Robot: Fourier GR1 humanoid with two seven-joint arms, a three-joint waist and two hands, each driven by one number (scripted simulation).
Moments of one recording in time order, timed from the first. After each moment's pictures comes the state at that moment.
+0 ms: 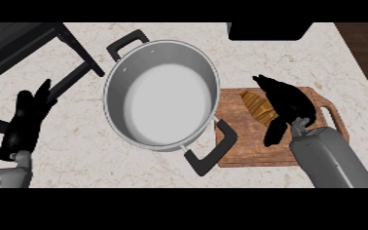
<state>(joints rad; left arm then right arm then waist) -0.08 0.38 0.06 -1.48 -0.09 0.14 0.37 -0.38 -0.34 0.28 -1.46 0.75 0.46 0.53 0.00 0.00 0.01</state>
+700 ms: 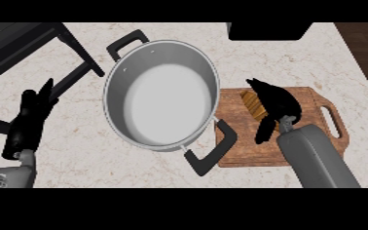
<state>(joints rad) -0.09 0.34 0.09 -1.48 -0.14 0.11 0.37 -0.40 -0.24 0.23 -1.28 0.83 0.41 0.45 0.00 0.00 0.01</state>
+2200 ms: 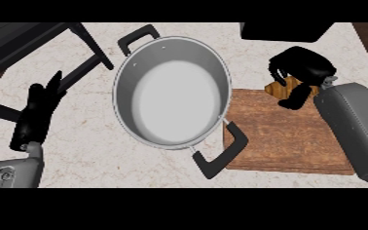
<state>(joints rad) -0.14 0.29 0.11 -1.48 -0.18 0.05 0.37 -0.67 -0.49 0.22 -1.00 0.94 0.30 -0.37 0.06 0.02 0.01</state>
